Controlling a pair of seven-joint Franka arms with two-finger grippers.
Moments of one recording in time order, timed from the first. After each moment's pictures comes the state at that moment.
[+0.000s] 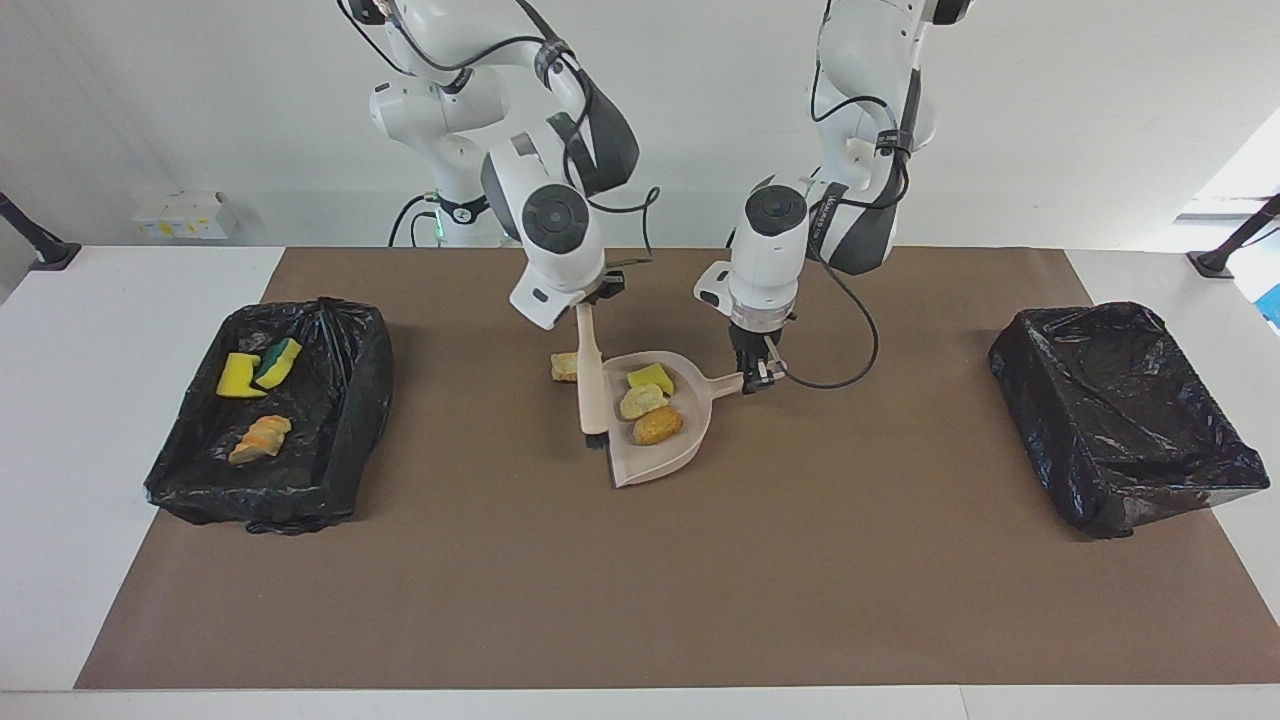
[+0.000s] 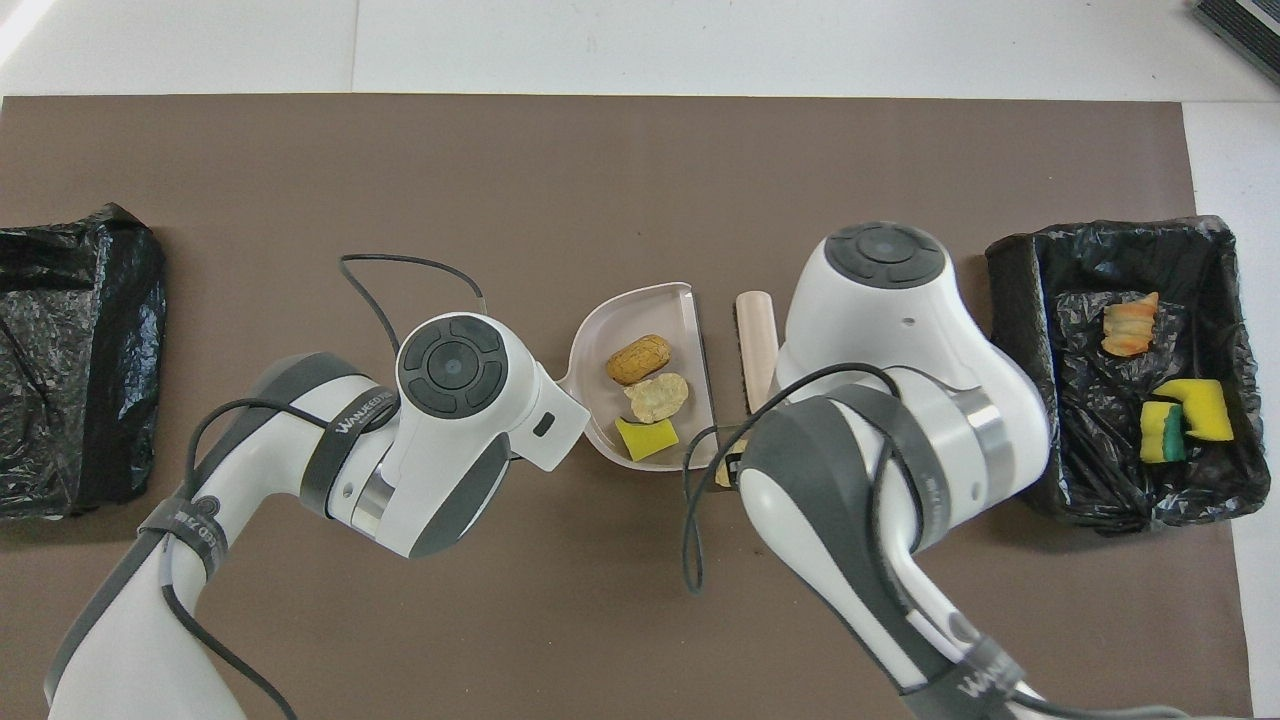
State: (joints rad) left arm -0.65 0.20 0.09 -2.00 0.04 2.22 0.90; right arm 0.24 0.14 0.17 -1.78 0.17 1.46 0.38
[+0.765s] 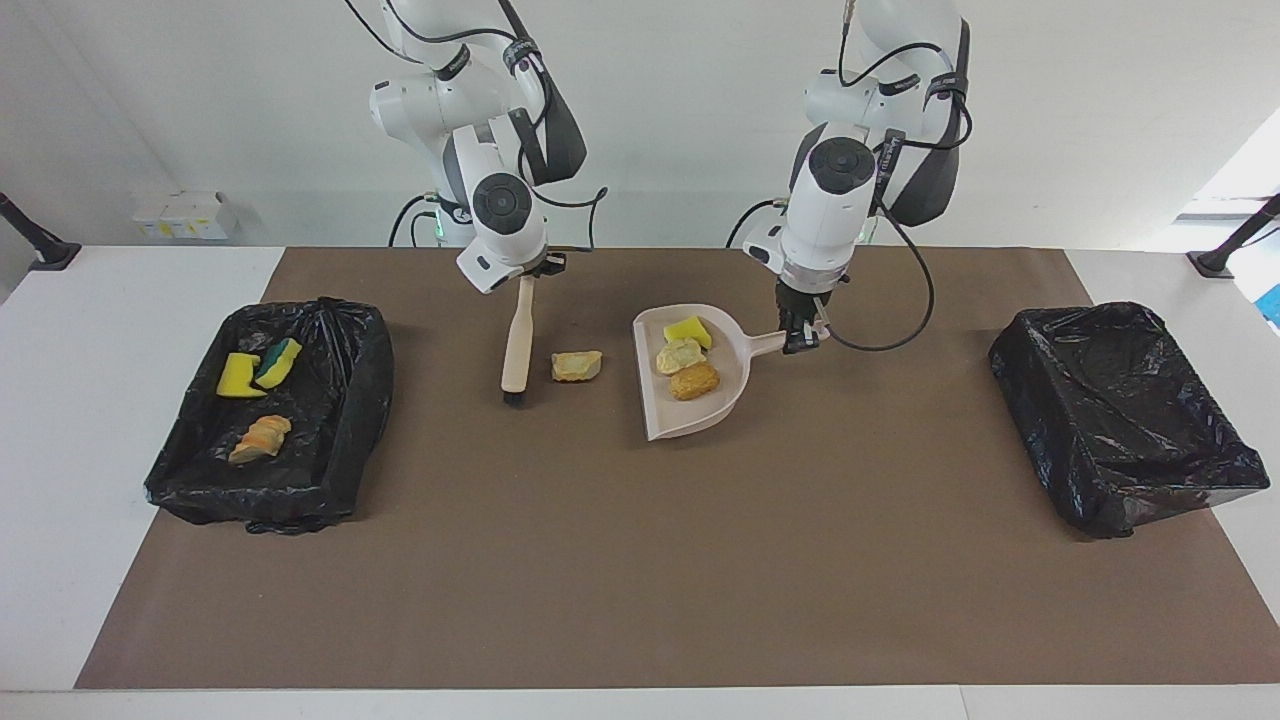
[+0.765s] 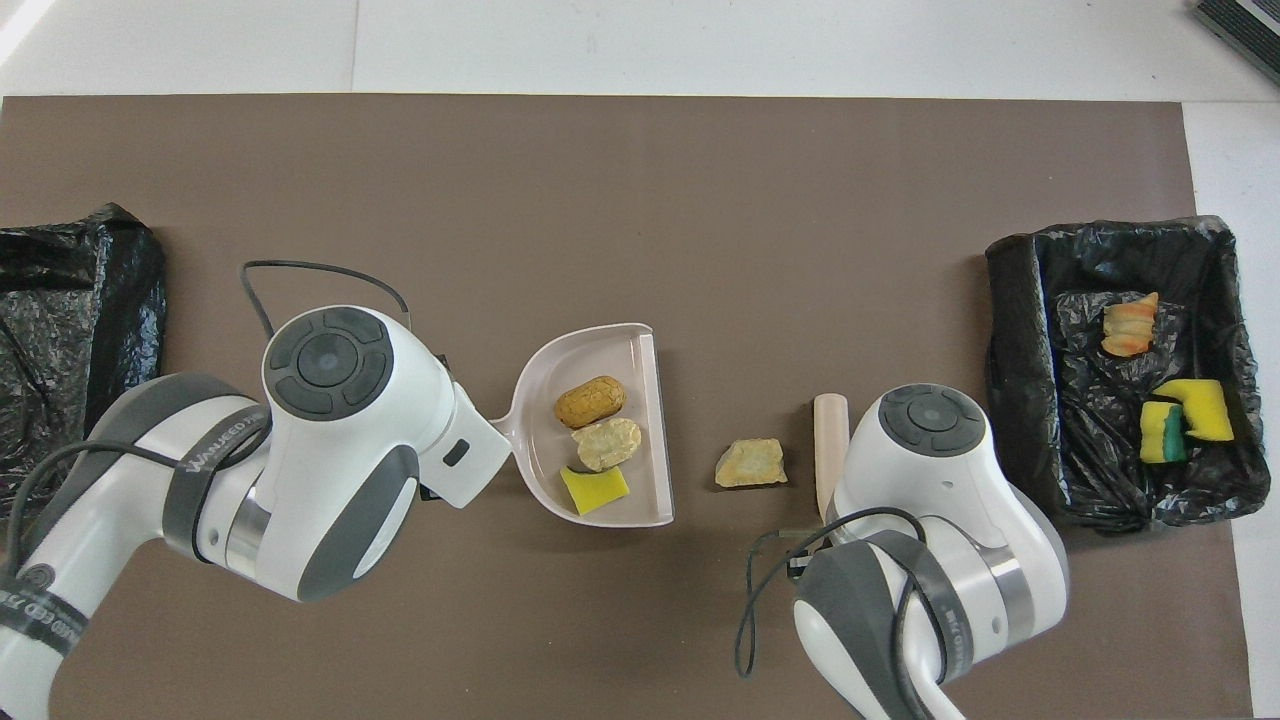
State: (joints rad) left arm -0.60 0.01 0.09 -2.08 0.02 2.00 1.03; right arm 0.22 -0.08 0.18 -2.29 0.18 1.72 0.40
